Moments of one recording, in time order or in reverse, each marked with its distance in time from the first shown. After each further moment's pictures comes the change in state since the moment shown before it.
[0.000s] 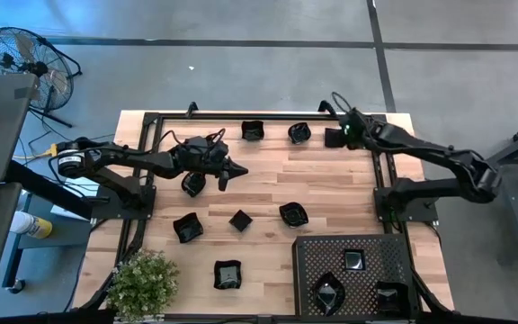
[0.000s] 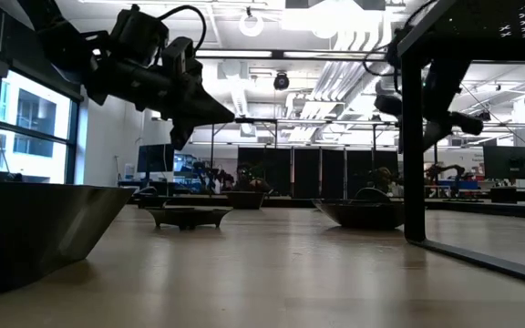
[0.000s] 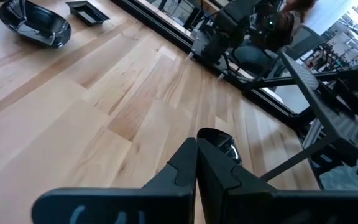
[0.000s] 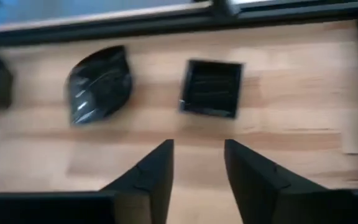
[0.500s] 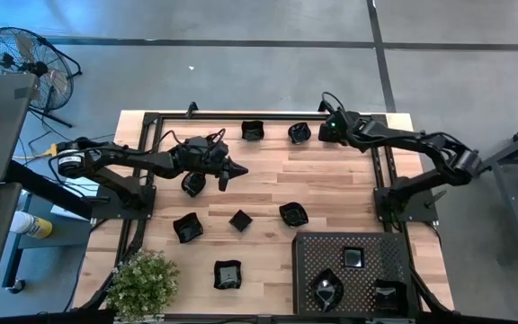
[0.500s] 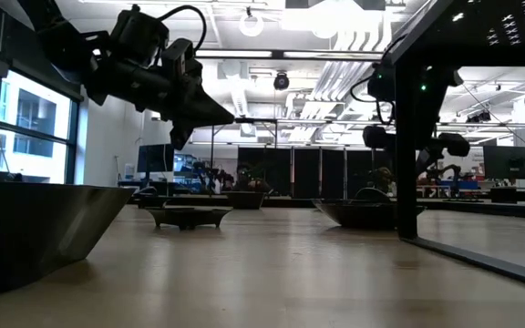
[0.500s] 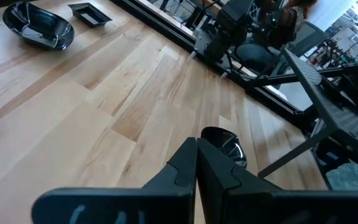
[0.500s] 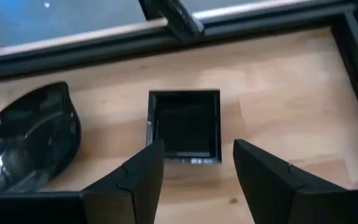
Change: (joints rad) left arm 0.000 0.000 0.000 -0.007 -0.007 0.028; right arm -0.038 0.244 0.000 0.167 0.162 0.069
